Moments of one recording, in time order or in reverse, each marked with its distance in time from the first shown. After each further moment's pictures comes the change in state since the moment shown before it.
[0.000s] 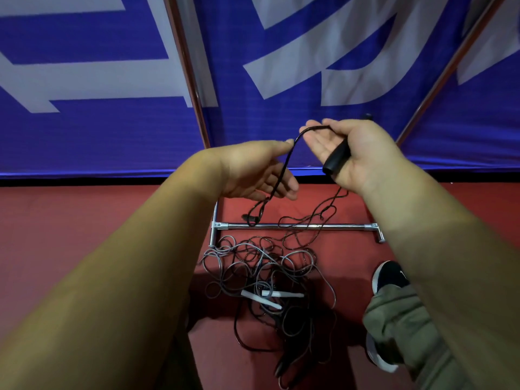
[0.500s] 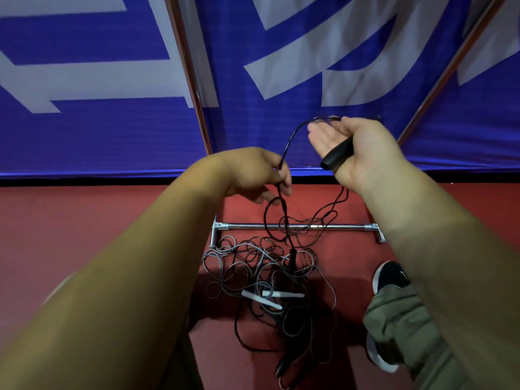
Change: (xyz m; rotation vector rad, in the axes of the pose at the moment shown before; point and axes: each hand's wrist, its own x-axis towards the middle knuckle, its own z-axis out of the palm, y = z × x) left_hand 0.000 -0.014 0.004 0.200 0.217 0.178; right_hand 0.012 0.000 -0.006 0.009 0.071 -0.027
